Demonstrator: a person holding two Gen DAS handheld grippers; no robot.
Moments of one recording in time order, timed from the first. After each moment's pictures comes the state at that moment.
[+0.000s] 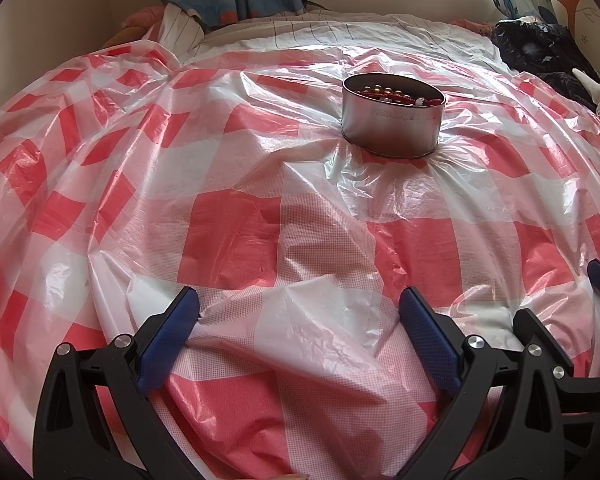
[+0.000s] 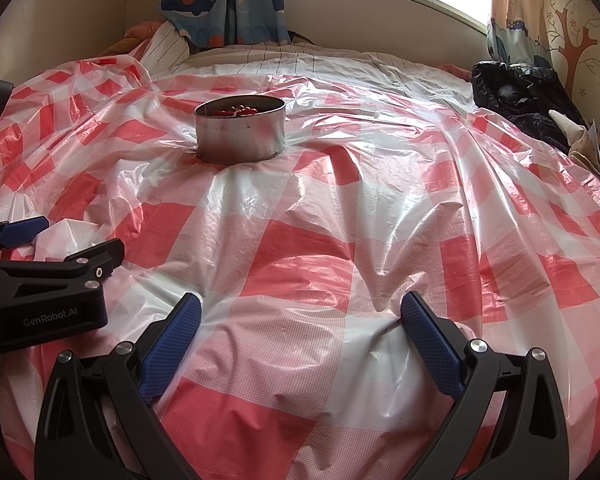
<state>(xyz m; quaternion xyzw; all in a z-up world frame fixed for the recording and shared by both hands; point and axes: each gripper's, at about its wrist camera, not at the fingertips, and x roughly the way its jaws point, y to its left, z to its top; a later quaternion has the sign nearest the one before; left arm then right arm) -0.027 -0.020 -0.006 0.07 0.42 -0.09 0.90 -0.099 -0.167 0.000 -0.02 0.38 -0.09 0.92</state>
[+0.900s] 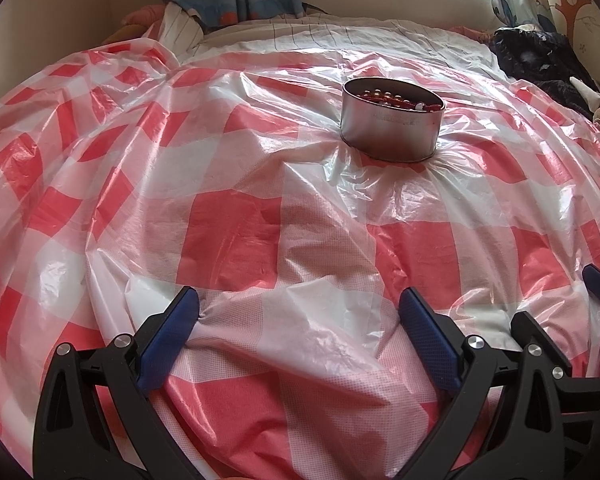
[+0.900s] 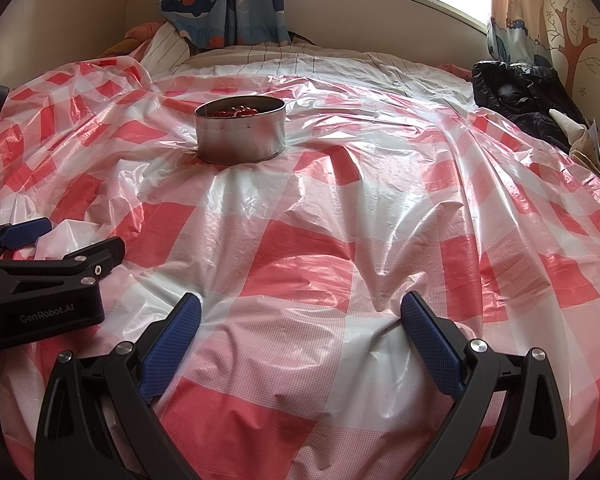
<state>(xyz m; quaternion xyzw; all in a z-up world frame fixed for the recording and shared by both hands) -0.026 -0.017 -0.009 0.06 0.42 -0.10 0.90 -0.099 -0.167 0.000 -0.01 0.38 -0.09 0.92</state>
